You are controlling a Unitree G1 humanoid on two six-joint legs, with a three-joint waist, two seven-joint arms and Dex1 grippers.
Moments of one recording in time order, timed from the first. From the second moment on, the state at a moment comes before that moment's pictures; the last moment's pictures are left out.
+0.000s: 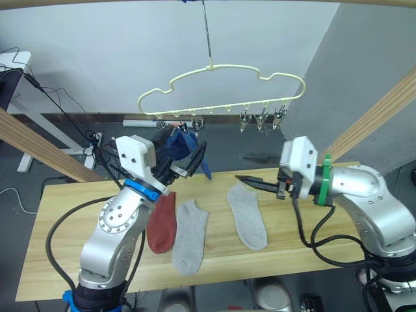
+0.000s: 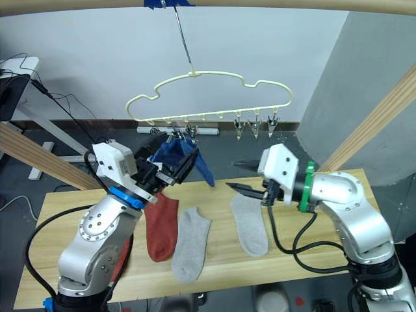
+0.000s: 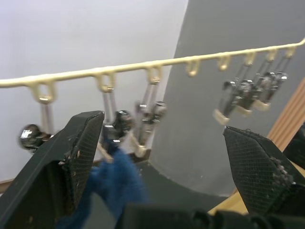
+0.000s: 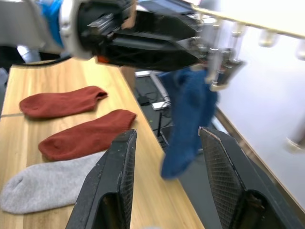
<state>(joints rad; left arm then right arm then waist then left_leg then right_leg) -0.13 0.34 -0.03 -0.57 -0.36 0.30 -0.24 -0.35 -0.64 0.01 -0.62 0.41 0.61 0.88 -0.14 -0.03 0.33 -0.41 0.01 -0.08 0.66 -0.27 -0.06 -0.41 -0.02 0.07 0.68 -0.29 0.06</state>
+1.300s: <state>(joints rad) -0.25 0.12 -0.07 -0.26 -0.13 0.12 -0.19 -0.29 -0.70 -0.03 -0.68 0.50 0.66 0.75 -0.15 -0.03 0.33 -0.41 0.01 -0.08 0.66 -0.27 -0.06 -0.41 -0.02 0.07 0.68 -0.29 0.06</state>
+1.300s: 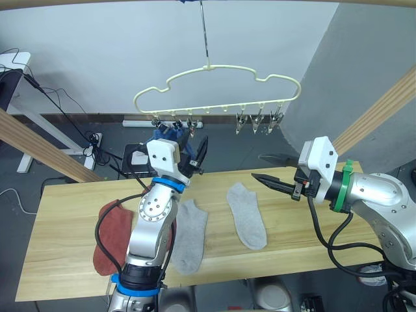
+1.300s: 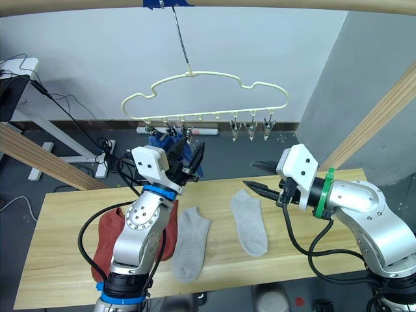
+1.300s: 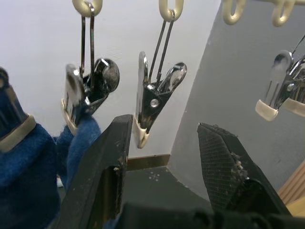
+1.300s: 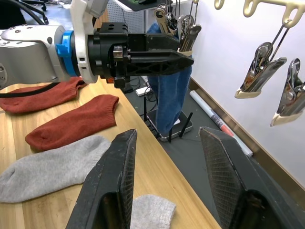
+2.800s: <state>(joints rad) -0.28 0.08 -0.06 -0.26 -0.02 0.10 -0.10 -0.29 -0.76 -0.10 -0.69 0.76 0.75 0.74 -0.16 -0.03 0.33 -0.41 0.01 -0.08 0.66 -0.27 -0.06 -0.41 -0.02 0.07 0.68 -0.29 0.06</state>
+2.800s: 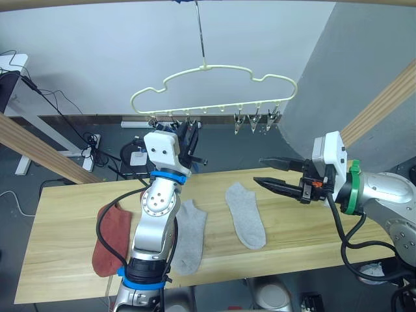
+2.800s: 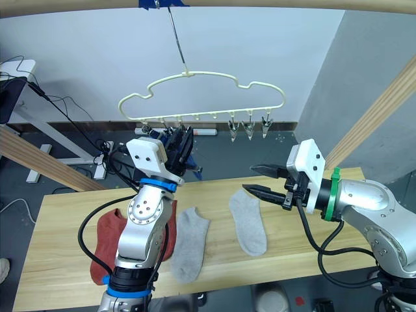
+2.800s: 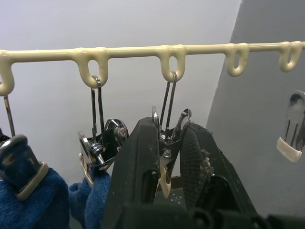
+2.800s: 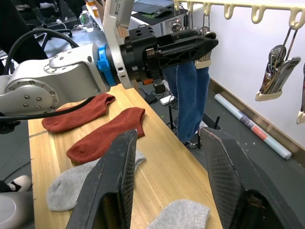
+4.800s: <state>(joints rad) -0.29 0.08 -0.06 -0.29 0.02 0.13 -0.08 -0.27 -0.78 -0.10 -0.69 0.77 0.75 0.72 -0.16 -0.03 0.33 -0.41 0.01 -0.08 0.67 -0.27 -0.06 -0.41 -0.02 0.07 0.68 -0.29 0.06</state>
